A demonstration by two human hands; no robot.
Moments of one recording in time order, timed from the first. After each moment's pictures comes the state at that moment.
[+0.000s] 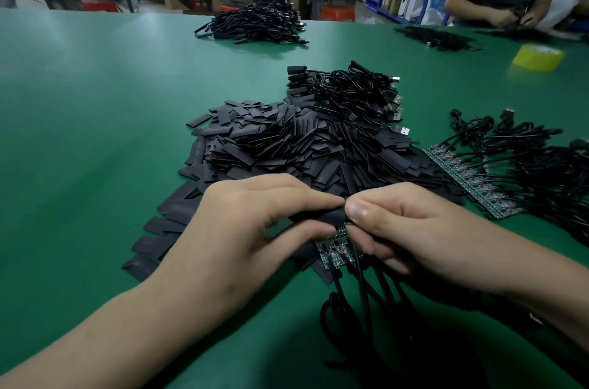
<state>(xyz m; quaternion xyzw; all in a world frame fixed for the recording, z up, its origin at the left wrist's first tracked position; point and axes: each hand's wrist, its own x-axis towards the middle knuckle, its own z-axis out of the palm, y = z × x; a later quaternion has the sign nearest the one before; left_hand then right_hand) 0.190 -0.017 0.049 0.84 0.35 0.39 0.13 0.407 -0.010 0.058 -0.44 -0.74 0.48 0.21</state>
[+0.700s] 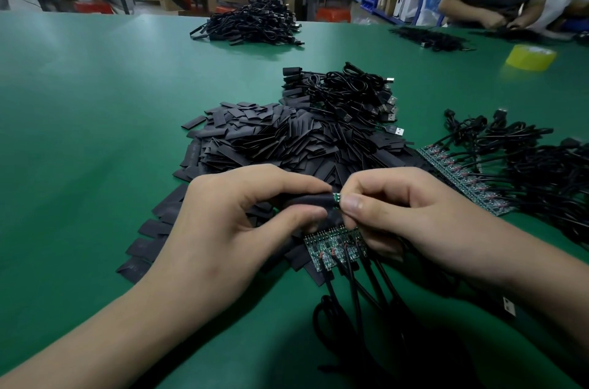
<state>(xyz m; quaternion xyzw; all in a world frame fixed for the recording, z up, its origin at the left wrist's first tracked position) 0.188 -0.010 0.042 0.79 0.38 0.45 0.19 0.410 -0.009 0.063 -0.42 -0.72 0.47 0.28</state>
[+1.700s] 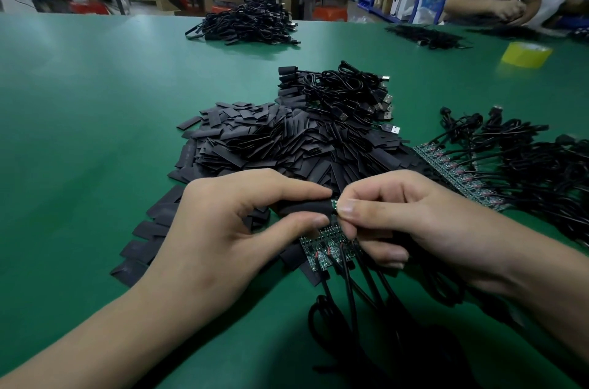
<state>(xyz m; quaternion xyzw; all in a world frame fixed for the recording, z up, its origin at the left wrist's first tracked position) 0.190 -0.011 0.043 0.80 0.35 0.45 0.17 0.413 -0.009 0.060 -0.40 -0.64 0.60 0.26</state>
